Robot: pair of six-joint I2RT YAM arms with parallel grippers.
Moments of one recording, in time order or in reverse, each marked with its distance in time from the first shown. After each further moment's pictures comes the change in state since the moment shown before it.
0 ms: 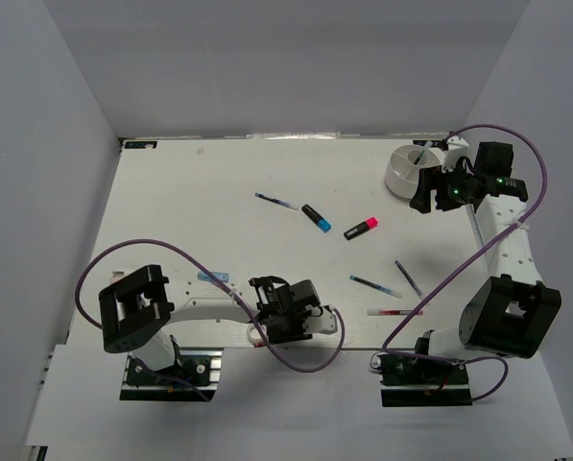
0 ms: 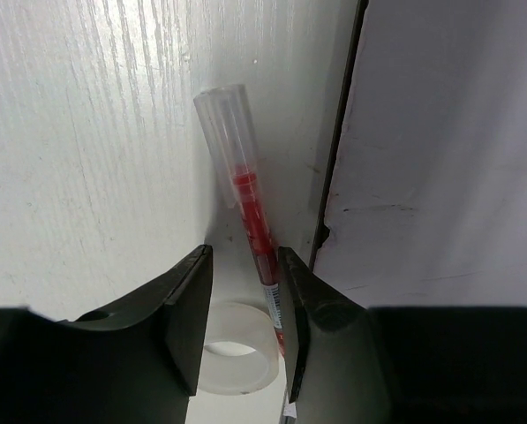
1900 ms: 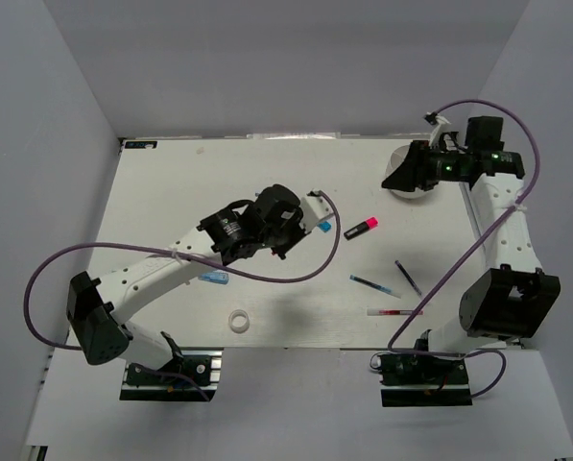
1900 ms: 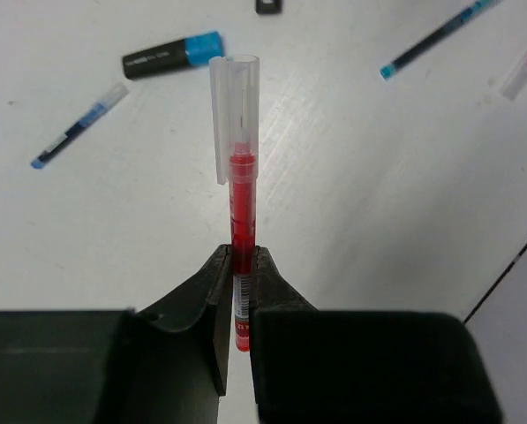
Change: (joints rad) left arm 0.297 -0.151 0.433 -0.087 -0.170 -0.074; right arm 0.062 0.096 0.266 -0.158 -0.445 0.158
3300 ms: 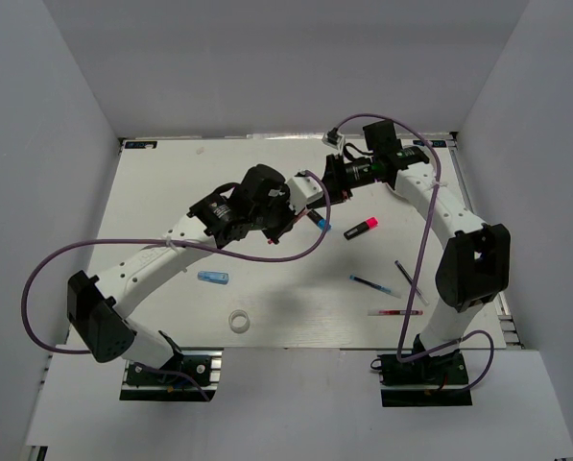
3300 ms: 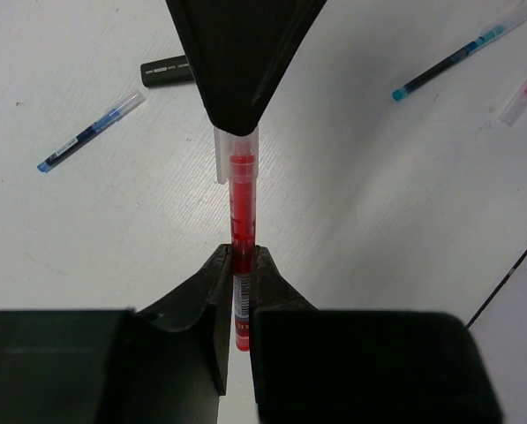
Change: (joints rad) left arm 0.142 0.018 0.079 -0.012 0.137 0.011; right arm 0.494 0.237 0.017 0.201 -0.242 0.377
